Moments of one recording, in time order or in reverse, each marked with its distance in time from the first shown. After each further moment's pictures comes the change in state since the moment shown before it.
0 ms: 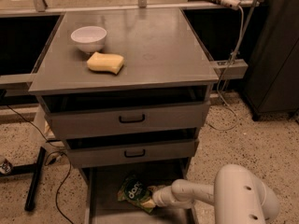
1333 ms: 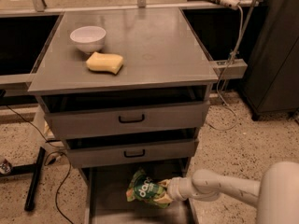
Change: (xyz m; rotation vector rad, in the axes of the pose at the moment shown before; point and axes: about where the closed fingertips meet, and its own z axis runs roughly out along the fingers) arm -0.055 0.013 -0.143 -0.057 -0.043 -0.168
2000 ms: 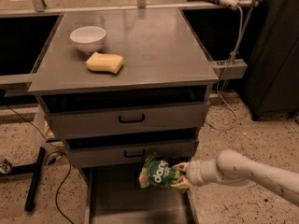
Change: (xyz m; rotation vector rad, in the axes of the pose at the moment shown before) arm -0.066 -0.022 -0.146 0.056 0.025 -0.114
